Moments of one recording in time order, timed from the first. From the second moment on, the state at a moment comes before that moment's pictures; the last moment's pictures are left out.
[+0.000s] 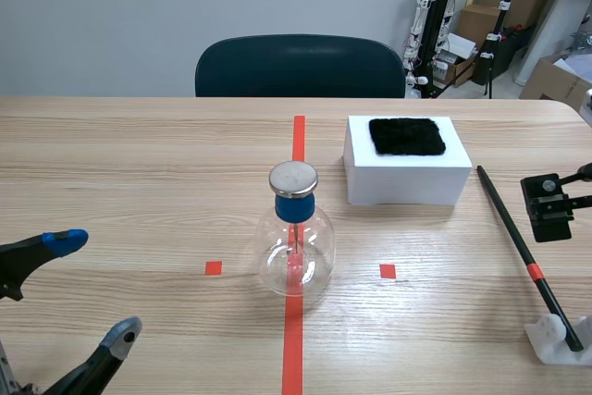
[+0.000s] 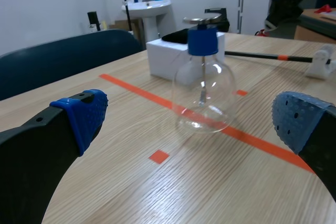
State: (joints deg) left arm 20.0 -27.2 4.2 59.3 21.0 -32.0 -81.7; right arm -7.0 25.8 9.3 91.7 9.6 6.5 -43.9
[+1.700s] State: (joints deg) left arm 61.2 -22.0 1.2 113.8 3.9 -16.3 -42.5; right arm -48.5 38.0 3.9 114.8 6.5 19.3 28.3
